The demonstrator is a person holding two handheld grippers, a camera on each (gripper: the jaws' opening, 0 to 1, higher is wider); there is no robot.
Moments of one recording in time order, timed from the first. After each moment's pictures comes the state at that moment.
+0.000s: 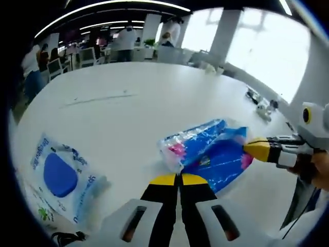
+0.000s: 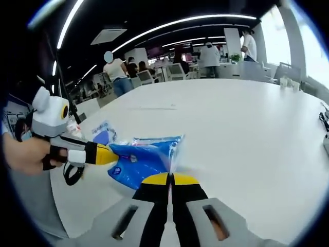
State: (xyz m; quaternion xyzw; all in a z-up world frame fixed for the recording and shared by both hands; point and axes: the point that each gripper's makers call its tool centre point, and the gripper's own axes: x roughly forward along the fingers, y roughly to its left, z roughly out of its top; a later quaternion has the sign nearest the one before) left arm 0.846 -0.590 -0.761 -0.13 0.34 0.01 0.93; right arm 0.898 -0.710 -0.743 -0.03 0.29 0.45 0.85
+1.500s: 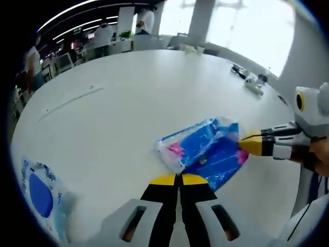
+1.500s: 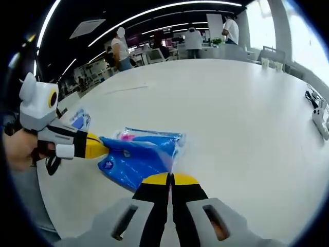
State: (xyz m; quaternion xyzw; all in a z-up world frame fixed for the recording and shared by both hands) left arm 0.870 -0.639 -0.800 -0.07 0.39 -0.07 0.91; right arm 0.912 -0.761 -0.805 -0.05 0.36 0.38 0.85
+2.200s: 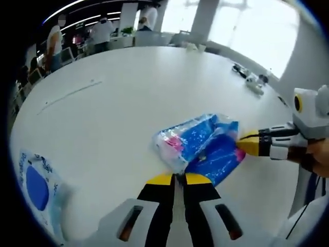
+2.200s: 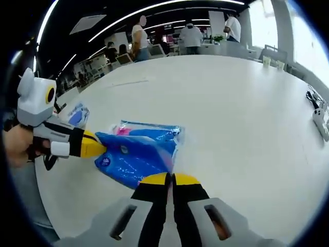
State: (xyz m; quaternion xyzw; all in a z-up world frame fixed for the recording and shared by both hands) left arm 0.862 -0.644 -0.805 -0.07 0.40 -0.07 0.91; right arm 0.910 -0.762 -0.810 -0.07 0.37 0.38 0.85
